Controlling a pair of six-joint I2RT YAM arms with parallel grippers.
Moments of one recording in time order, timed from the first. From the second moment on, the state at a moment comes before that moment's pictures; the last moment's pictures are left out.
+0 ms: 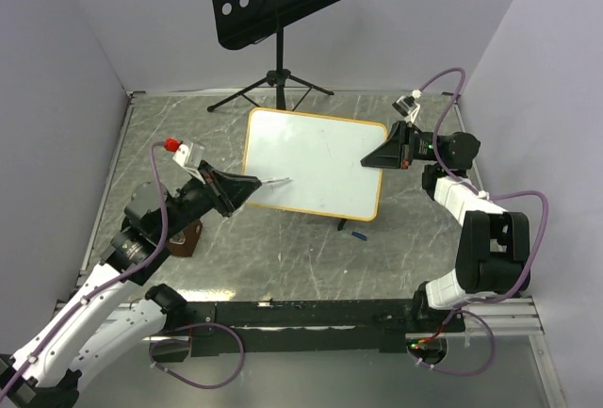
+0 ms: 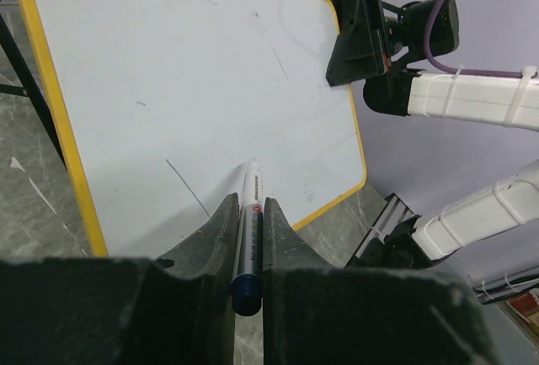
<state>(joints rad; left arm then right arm) -0.60 0.66 0.75 -0.04 0.25 -0.54 -0.05 1.48 0.83 1.28 -1.54 1.61</state>
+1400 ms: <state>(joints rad) -0.60 0.67 0.83 -0.12 0.29 -0.57 -0.12 1.41 0.92 1.28 -1.55 1.70</state>
